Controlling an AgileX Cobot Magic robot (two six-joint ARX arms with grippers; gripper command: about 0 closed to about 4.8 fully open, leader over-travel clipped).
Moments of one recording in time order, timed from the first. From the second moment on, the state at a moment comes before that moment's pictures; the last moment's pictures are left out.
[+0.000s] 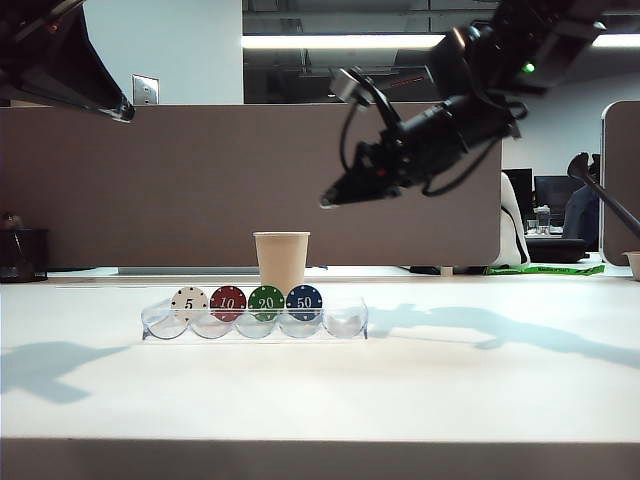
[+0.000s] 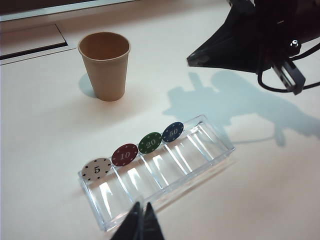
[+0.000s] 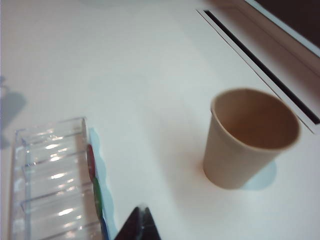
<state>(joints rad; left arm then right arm) -0.32 0.93 0.67 -0.13 0.27 0.05 0.34 1.95 1.40 0.02 -0.76 -0.51</state>
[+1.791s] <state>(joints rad) -0.32 0.93 0.67 -0.15 0.29 0.08 0.36 2.02 1.40 -0.18 -0.87 -0.80</state>
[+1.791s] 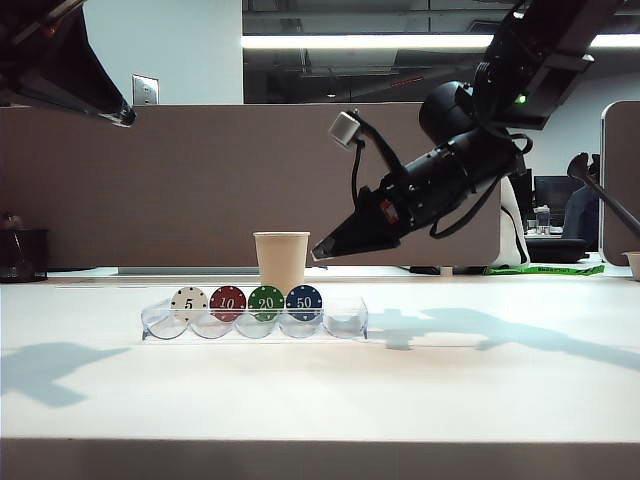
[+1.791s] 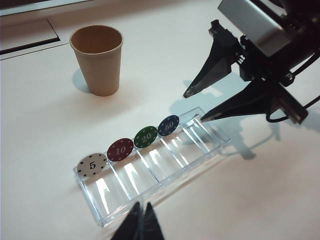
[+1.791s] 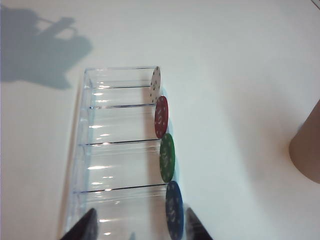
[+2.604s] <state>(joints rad) -0.32 0.93 0.67 -0.15 0.29 0.08 0.38 2.07 1.40 -0.09 -0.85 -0.78</state>
